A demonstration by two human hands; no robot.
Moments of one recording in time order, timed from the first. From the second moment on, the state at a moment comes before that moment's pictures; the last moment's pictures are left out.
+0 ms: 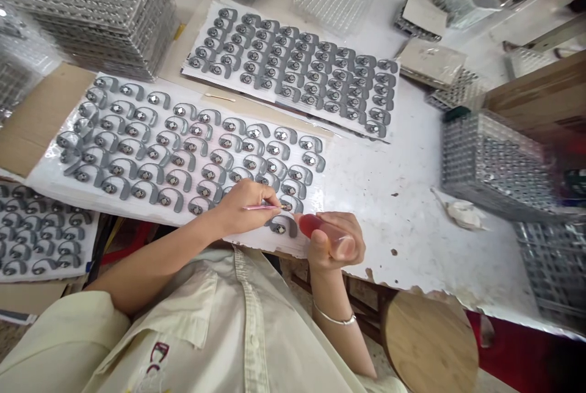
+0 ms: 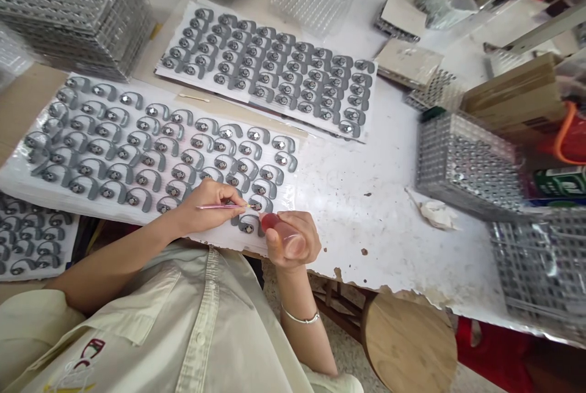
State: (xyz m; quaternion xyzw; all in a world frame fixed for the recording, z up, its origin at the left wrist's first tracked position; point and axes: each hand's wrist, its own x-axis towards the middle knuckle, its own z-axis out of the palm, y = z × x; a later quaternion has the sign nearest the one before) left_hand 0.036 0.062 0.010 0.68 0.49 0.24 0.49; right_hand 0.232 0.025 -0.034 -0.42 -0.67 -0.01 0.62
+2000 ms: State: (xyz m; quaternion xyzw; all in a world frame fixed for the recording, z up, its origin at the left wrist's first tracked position) left_hand 0.004 0.017 -0.027 0.70 0.46 0.54 0.09; right_hand 0.256 0.038 -0.029 -0.48 -0.21 0.45 0.72
